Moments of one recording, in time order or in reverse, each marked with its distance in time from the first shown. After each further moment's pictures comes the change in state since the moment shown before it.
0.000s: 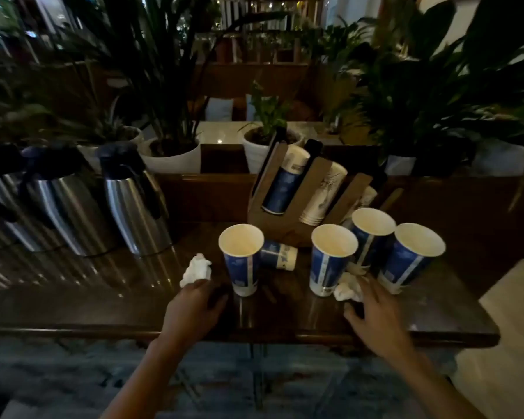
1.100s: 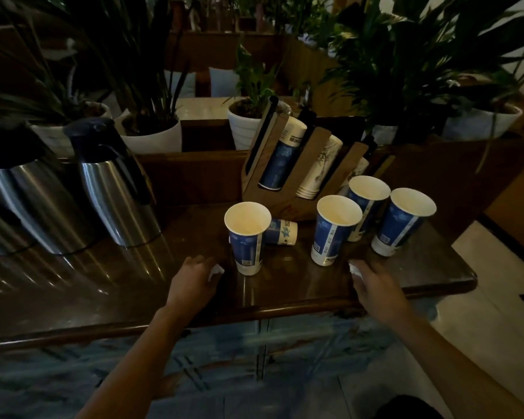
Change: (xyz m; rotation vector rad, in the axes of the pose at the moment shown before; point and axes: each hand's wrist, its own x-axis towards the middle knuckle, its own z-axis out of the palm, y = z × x) left_hand 0.039 -0.046 0.018 -0.080 -0.112 0.098; right_hand -0.019 -0.037 -0.010 -0.093 -0.162 0.200
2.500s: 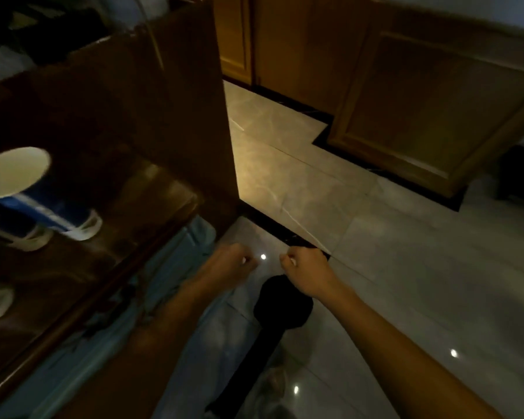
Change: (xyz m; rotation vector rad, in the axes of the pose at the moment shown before) left_hand -0.022 0.491 0.269 0.049 -0.659 0.732; right_hand -0.213 0.288 -0.045 0.360 0.033 0.791
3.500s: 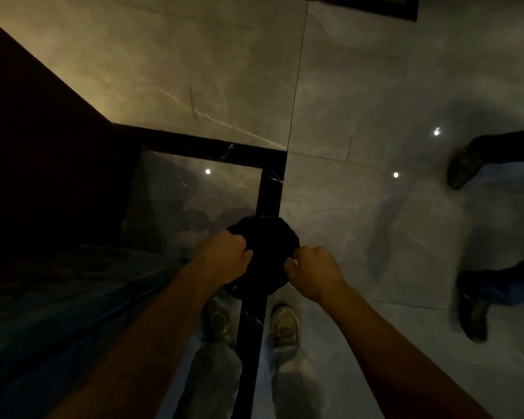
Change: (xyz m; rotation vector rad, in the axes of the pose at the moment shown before) left_hand 0.268 -0.082 0.321 0.404 -0.642 0.301; right_hand 0.107 0.266 0.229 0.117 -0.188 0.743
